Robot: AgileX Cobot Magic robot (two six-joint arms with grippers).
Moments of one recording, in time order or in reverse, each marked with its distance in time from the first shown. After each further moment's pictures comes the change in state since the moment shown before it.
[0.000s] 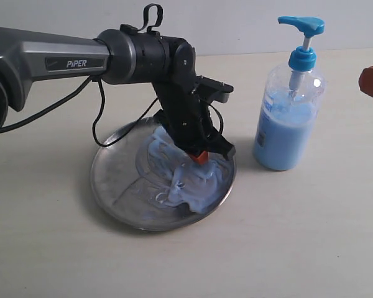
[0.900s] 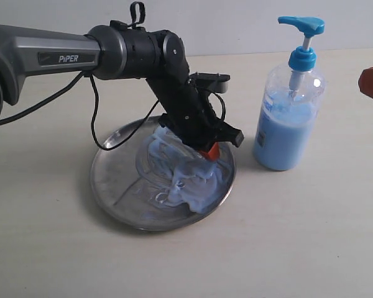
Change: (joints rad) left arm 0.036 0.000 0.000 -0.211 -0.017 0.054; right arm 0.000 0.000 0.000 0.000 0.006 0.000
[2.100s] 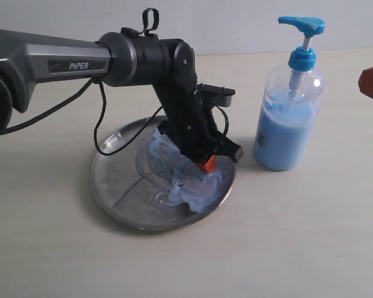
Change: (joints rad) left arm -0.031 0.018 -0.002 0.100 0.079 -0.045; right arm 0.000 0.000 0.000 0.000 0.000 0.000
